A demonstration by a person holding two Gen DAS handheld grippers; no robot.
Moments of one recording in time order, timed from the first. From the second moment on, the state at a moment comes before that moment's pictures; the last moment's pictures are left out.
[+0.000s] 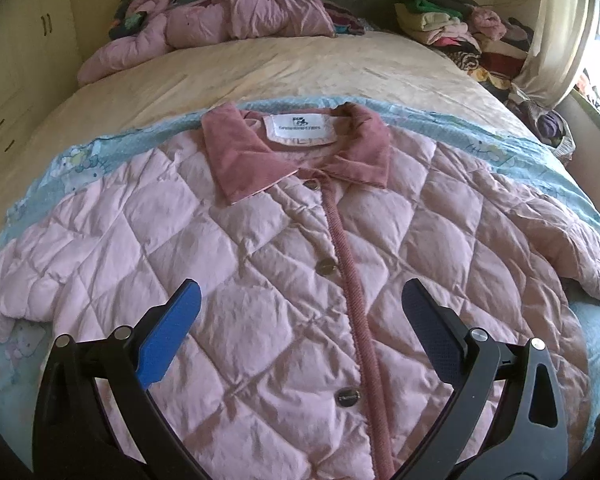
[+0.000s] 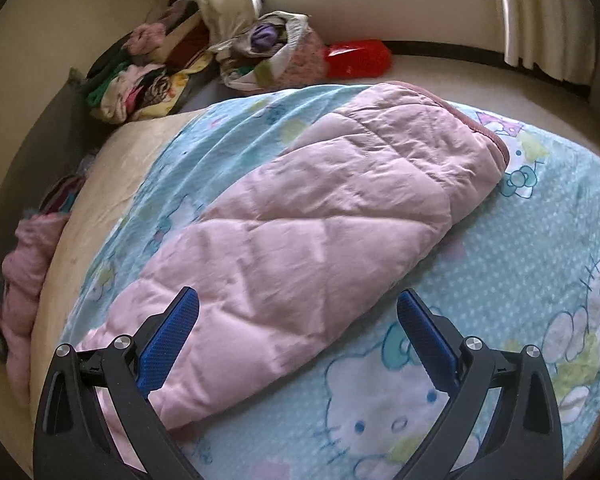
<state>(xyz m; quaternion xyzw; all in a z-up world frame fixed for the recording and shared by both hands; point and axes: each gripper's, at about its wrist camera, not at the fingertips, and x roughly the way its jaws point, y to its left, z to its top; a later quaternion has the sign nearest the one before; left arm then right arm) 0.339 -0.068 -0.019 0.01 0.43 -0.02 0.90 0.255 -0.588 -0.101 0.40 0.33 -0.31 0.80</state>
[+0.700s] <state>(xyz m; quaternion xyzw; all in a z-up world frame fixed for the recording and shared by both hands) 0.332 -0.019 0.021 -0.04 0.41 -0.01 0.91 0.253 -0.642 -0.064 0.45 0.25 -0.25 0.82</state>
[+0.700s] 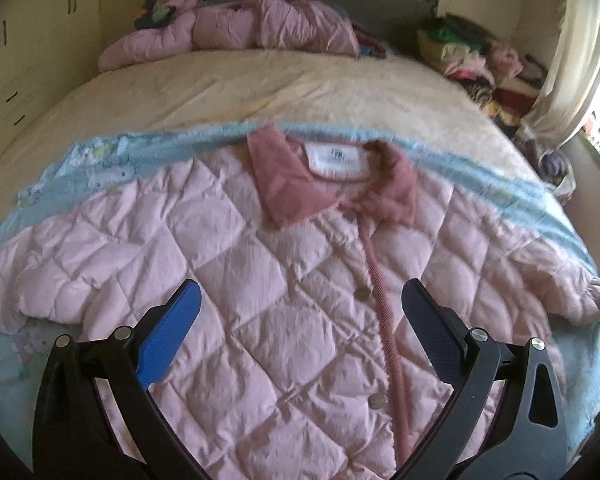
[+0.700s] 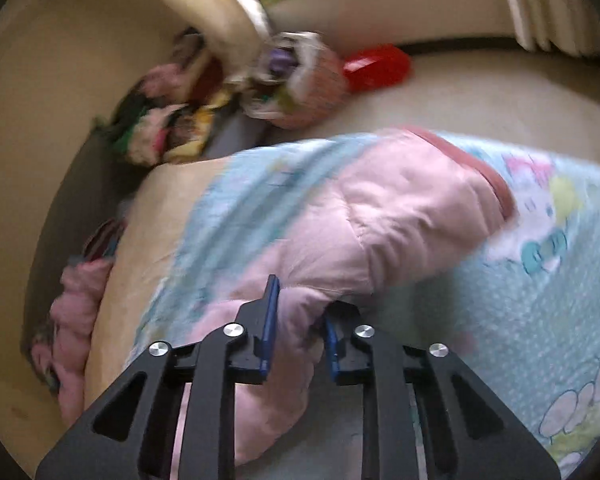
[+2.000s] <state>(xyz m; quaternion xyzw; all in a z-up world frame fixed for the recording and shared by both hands) 0.323 0.085 0.044 -0.24 0.39 -0.10 0.88 0.331 -0.242 0.042 0.18 0.26 0.14 0.94</state>
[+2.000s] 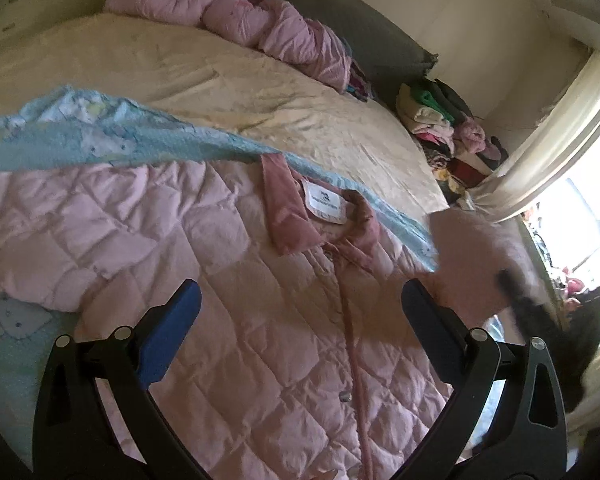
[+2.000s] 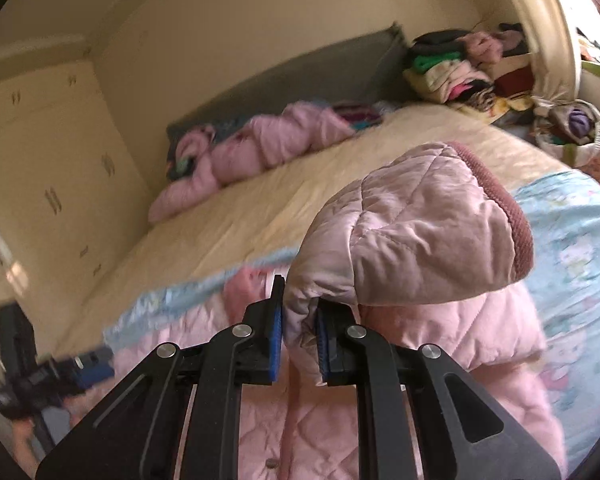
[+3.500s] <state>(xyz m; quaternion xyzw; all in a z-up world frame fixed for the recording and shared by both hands) 0.349 0.116 -0.031 -0.39 0.43 -0.12 0.81 0.321 -0.127 -0.062 0.18 0.44 0.29 0.83</state>
